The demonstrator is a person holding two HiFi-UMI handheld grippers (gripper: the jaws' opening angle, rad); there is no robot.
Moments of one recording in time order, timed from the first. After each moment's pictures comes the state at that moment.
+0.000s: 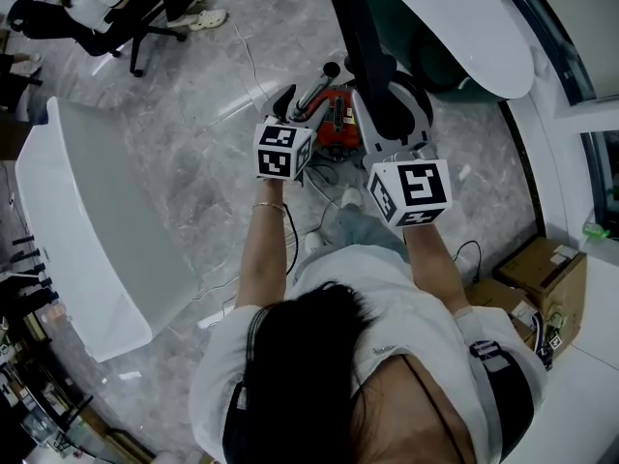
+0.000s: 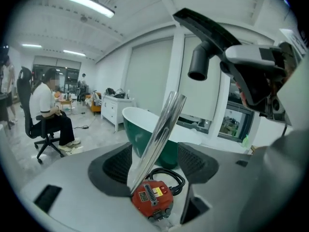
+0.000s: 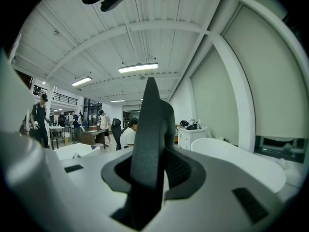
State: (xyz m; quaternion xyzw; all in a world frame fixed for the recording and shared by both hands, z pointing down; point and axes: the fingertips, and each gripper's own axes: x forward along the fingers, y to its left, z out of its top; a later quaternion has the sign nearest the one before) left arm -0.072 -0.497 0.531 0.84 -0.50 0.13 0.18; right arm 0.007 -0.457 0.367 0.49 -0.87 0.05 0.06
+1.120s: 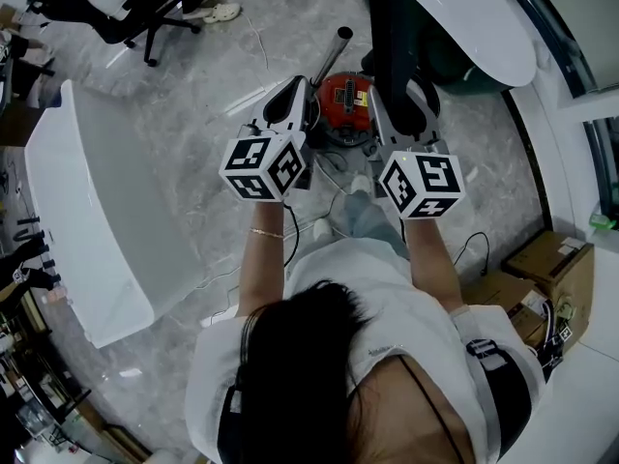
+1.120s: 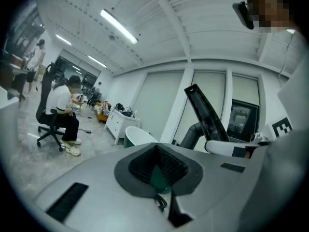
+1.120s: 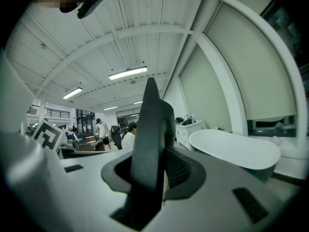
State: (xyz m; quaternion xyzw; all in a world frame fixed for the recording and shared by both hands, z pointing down) left arm -0.115 -0.387 0.391 0.82 -0.54 -0.05 0.20; right arm 0.013 -0.375 0.367 0.51 -0.85 0.12 0.01
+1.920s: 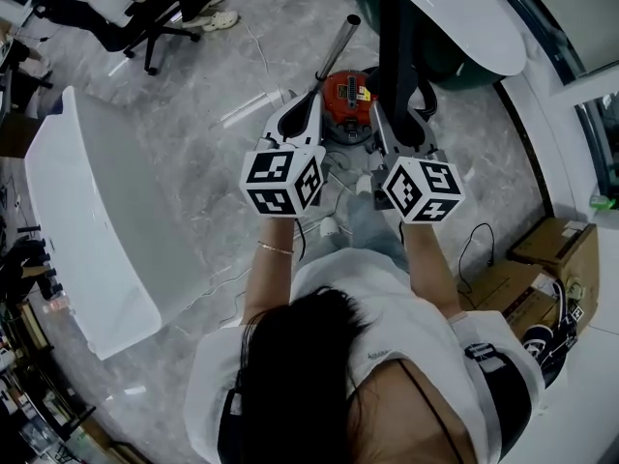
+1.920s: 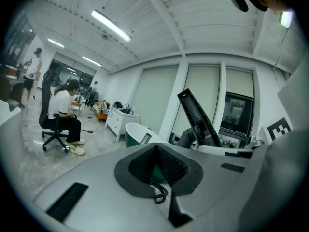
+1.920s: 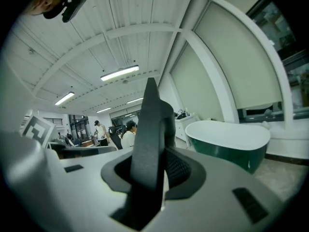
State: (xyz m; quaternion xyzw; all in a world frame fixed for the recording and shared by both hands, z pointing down) left arm -0.121 -0.309 0.385 0.82 -0.53 0.00 0.19; right arm -0.002 -0.301 0.386 0.54 -0.82 0.17 0.01
